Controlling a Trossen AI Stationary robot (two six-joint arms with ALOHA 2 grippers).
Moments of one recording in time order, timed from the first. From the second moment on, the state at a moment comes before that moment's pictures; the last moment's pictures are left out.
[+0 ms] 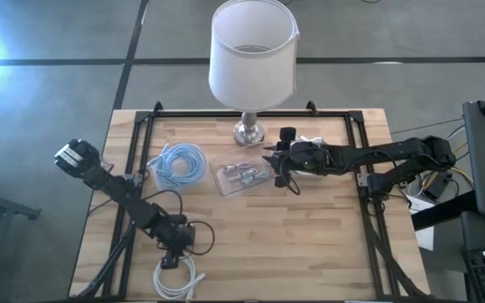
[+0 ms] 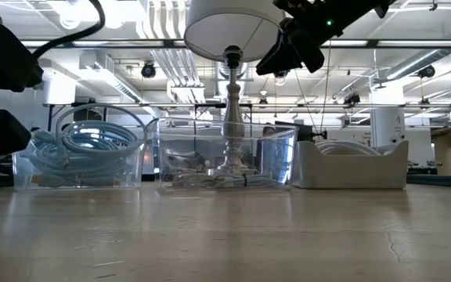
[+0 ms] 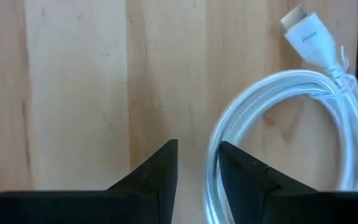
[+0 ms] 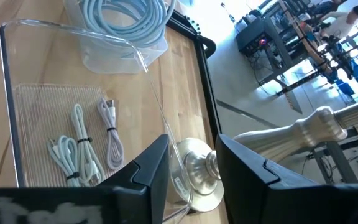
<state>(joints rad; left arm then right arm) -0.66 1.42 0.64 -0.27 0.12 -0.73 -0.03 1.36 0.93 -0.06 0.41 -0.48</state>
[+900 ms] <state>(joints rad) -0.56 1.42 0.72 -0.51 -0.08 -0.55 -0.03 1.36 0.93 -0.06 0.41 -0.48</state>
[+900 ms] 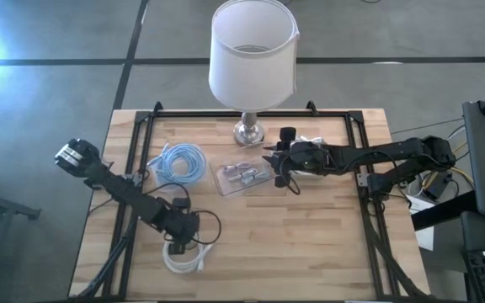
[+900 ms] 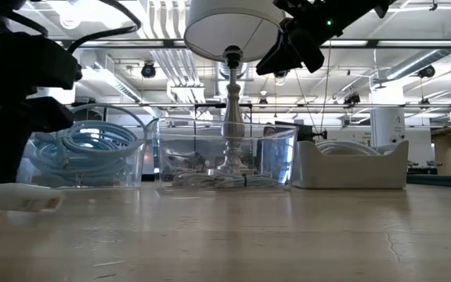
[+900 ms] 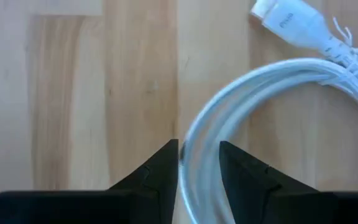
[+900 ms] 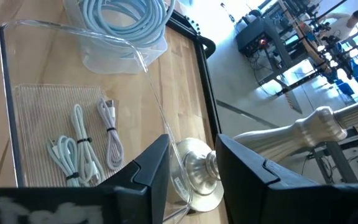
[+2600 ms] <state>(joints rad) -0.60 1.56 0.75 -0.46 0.02 -0.55 -0.03 1.36 0.93 -0.06 0.41 -0.49</state>
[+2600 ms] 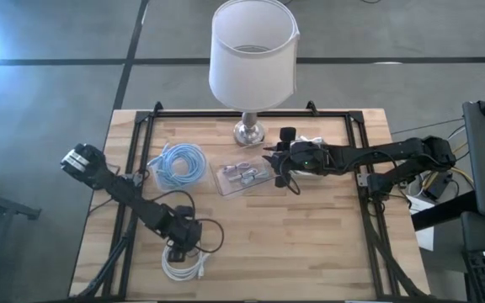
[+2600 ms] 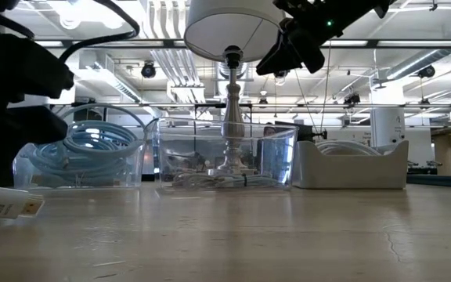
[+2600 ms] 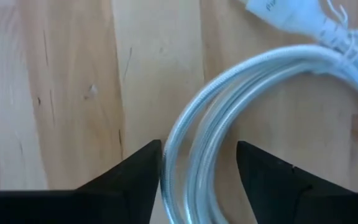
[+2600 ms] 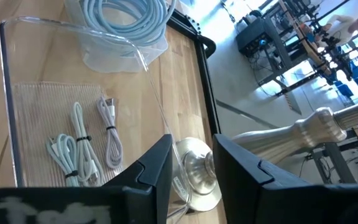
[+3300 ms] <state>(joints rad) -0.52 1.43 0.90 -0.62 -0.63 -0.17 -0.03 1.36 0.93 0.02 0.34 -0.47</state>
